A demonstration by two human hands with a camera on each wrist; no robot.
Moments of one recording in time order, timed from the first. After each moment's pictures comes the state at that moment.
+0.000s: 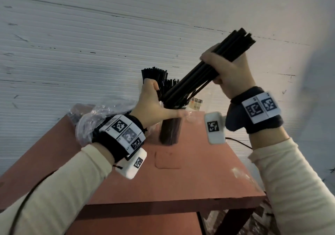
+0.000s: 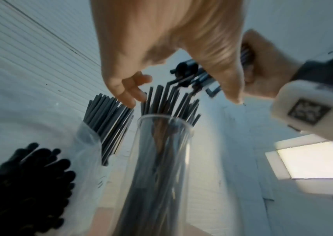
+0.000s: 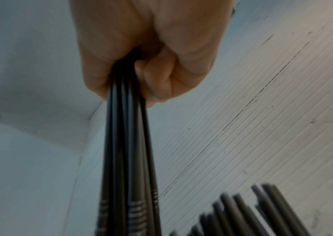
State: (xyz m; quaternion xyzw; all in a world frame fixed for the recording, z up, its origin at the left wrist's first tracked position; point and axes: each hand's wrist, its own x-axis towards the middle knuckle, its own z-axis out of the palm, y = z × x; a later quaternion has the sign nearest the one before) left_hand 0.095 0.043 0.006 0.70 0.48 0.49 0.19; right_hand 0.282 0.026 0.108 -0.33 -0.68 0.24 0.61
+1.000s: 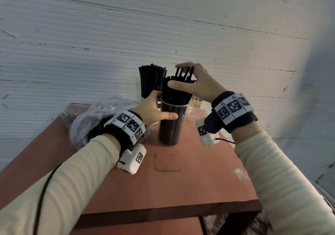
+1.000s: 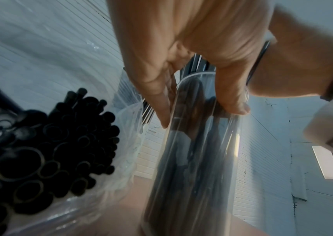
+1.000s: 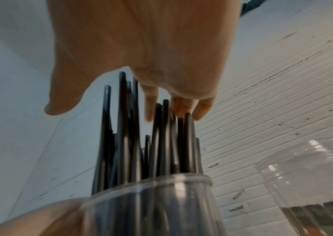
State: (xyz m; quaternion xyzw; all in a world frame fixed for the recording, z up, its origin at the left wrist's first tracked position) left_hand 0.092 0.090 -0.016 0.71 0.50 0.39 0.31; right_hand 0.266 0.084 0.065 -0.51 -0.78 0.14 0.34
